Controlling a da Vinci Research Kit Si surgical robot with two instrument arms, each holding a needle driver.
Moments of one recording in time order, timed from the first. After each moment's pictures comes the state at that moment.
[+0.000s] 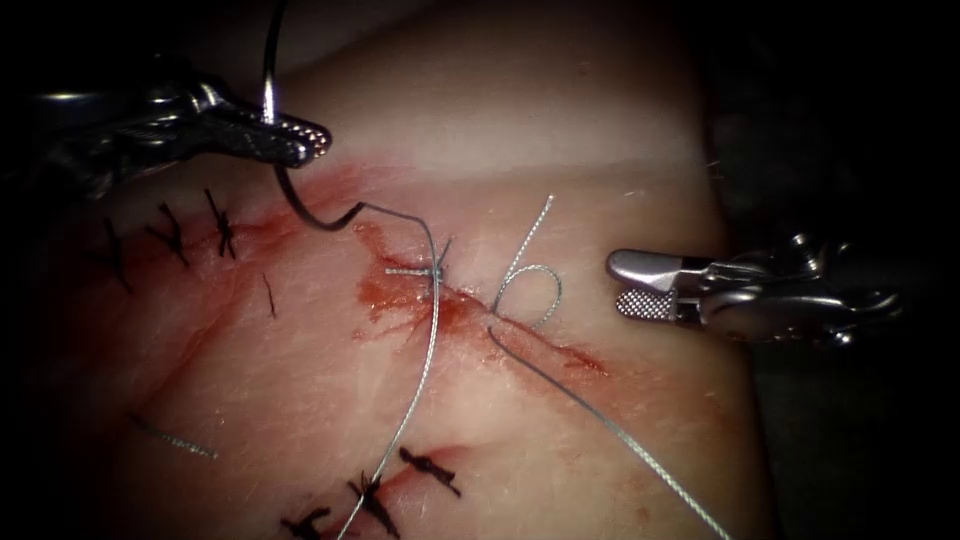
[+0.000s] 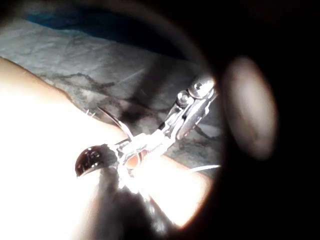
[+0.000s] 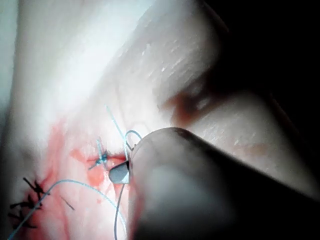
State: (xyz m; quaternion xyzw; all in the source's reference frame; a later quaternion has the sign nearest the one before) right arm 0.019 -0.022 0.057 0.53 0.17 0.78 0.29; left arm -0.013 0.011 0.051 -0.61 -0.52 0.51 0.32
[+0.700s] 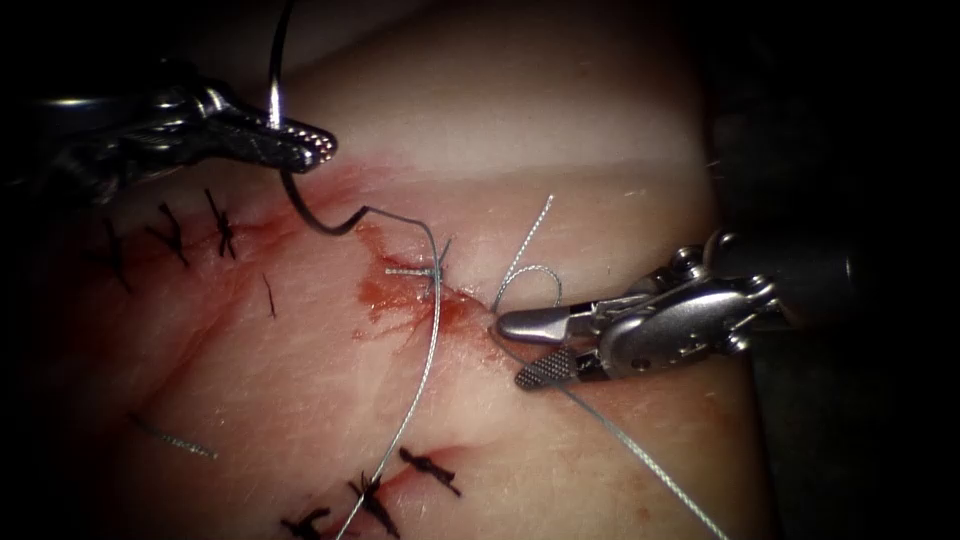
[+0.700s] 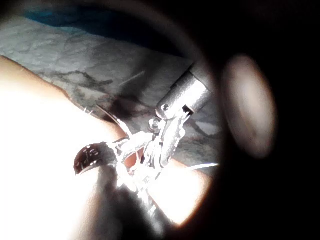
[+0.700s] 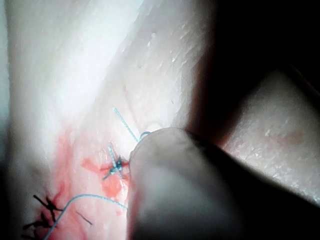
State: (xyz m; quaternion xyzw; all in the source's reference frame) right arm 0.026 -0.023 0.060 0.62 0.10 0.74 0.23; left arm -0.013 0.011 0.052 -0.61 -0.51 0.51 0.32
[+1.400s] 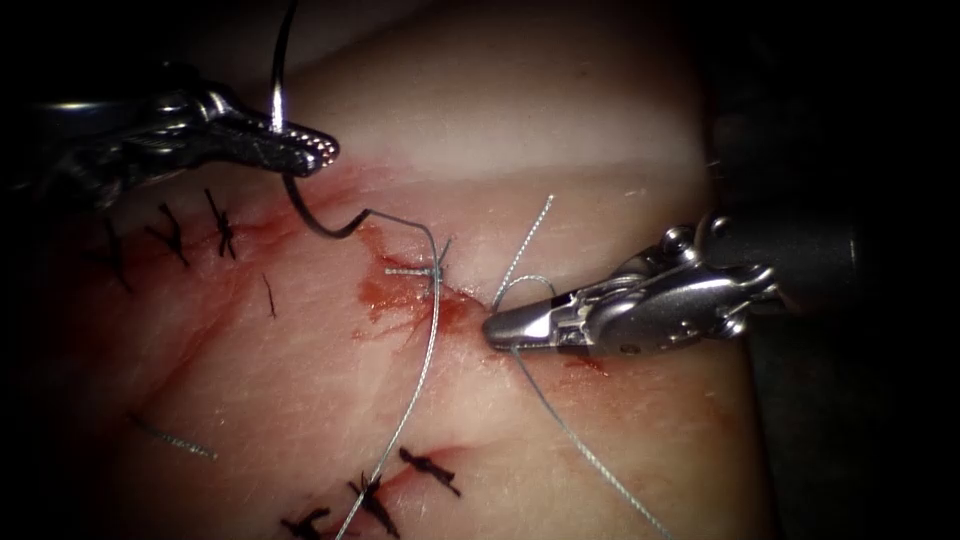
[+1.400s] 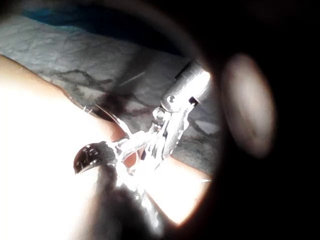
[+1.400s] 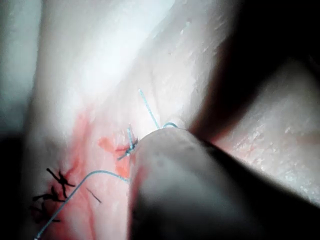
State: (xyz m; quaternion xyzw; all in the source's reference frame) right arm 0.026 -0.022 0.057 0.58 0.14 0.73 0.34; left arm -0.013 0.011 0.052 -0.61 -0.52 0.51 0.32
